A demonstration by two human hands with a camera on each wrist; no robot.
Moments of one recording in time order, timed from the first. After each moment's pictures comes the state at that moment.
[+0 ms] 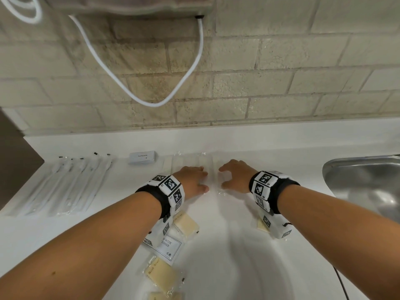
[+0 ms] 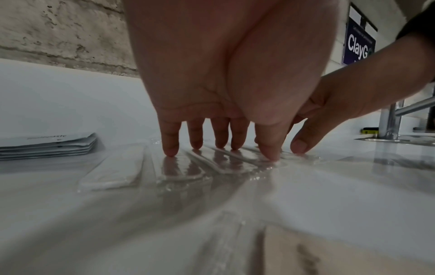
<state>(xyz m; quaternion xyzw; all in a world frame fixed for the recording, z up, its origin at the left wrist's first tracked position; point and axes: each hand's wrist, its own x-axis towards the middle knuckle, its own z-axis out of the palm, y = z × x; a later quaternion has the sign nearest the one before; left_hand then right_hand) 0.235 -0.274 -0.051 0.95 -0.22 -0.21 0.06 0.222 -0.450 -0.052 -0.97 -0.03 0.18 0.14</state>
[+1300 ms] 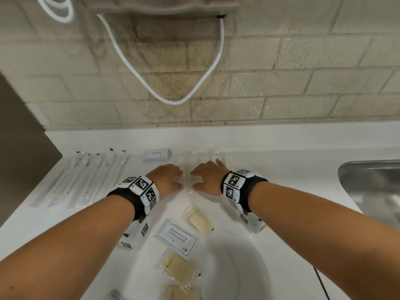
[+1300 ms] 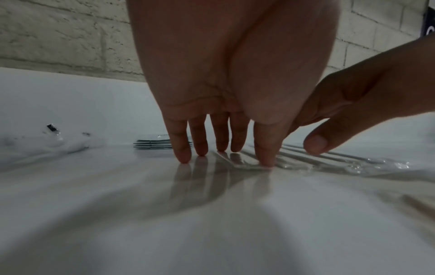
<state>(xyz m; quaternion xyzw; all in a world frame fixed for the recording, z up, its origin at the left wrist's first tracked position) 0.238 -0.180 -0.057 0.97 -0.11 -0.17 0.11 0.231 -0.353 -0.051 -0.96 -0.20 0.18 0.02</state>
